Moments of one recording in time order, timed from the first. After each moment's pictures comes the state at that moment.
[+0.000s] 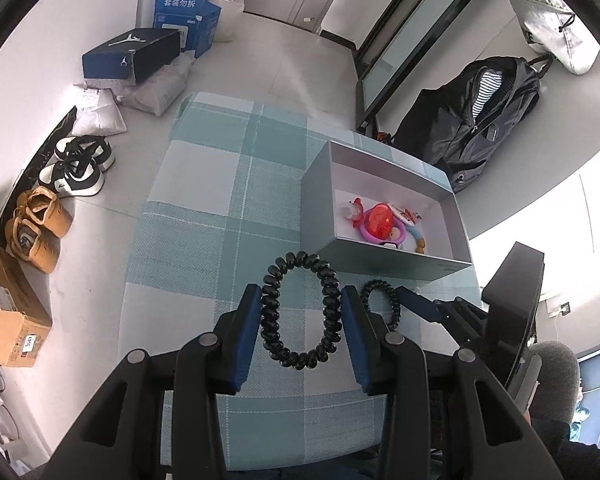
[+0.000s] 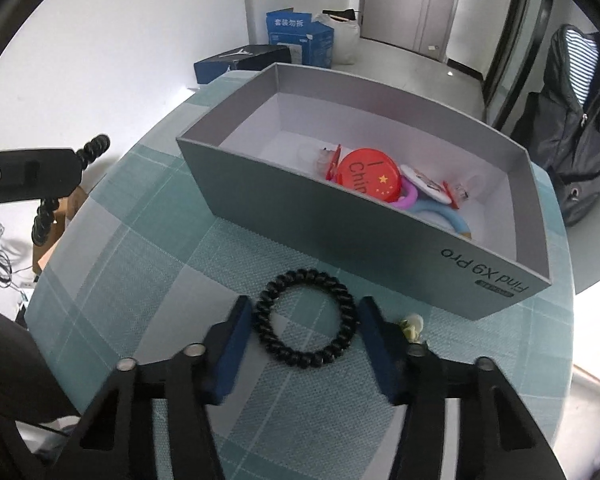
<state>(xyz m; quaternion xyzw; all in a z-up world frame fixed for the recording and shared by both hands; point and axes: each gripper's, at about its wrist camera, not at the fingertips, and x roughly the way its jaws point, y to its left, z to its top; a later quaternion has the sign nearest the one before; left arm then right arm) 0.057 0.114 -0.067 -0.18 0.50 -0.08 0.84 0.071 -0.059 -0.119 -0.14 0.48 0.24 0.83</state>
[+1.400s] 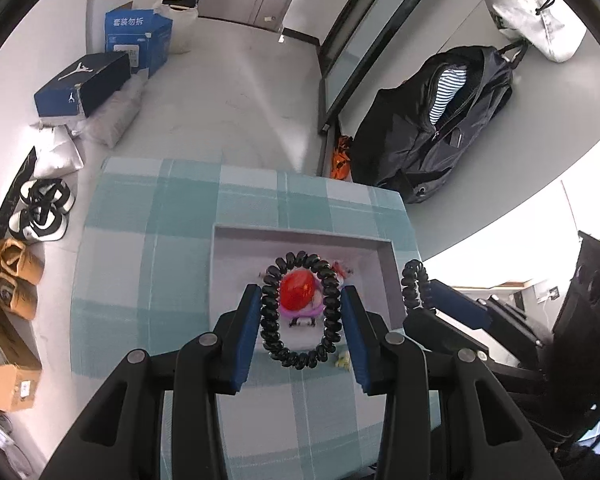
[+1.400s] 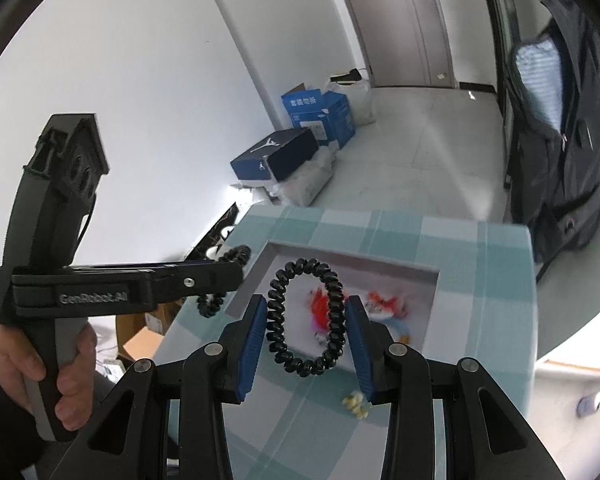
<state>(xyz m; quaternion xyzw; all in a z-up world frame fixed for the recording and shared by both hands) 0.125 0.055 -0.025 -0.16 0.51 -0.13 0.84 0.121 -0.133 -0.004 0.01 0.42 0.33 0.85</state>
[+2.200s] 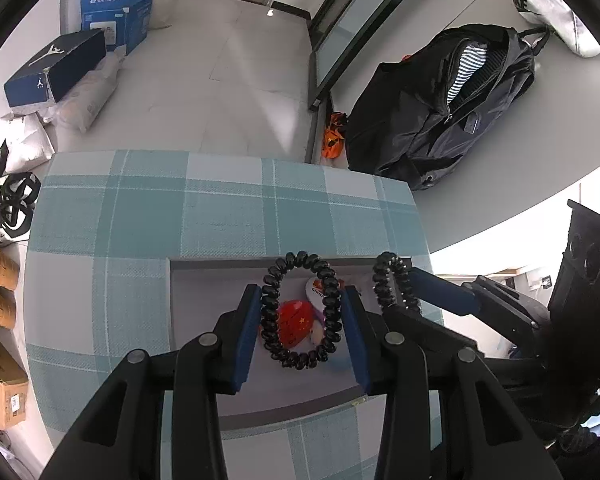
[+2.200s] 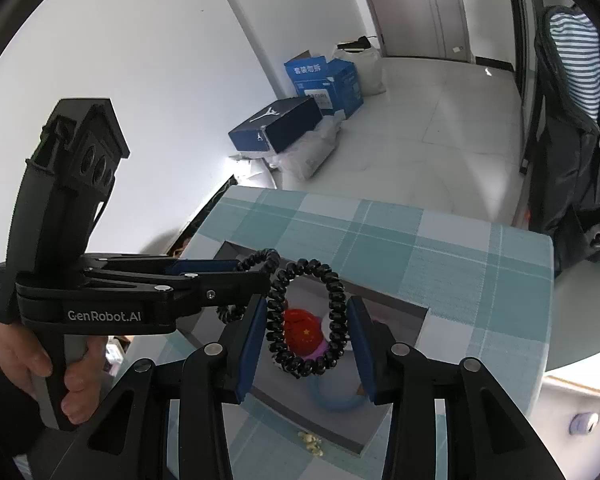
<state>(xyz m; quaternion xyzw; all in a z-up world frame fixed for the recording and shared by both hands) 0.174 0.042 -0.060 -0.16 0.54 -0.15 0.81 0.181 -0.130 -0.043 0.00 0.47 0.35 0.81</state>
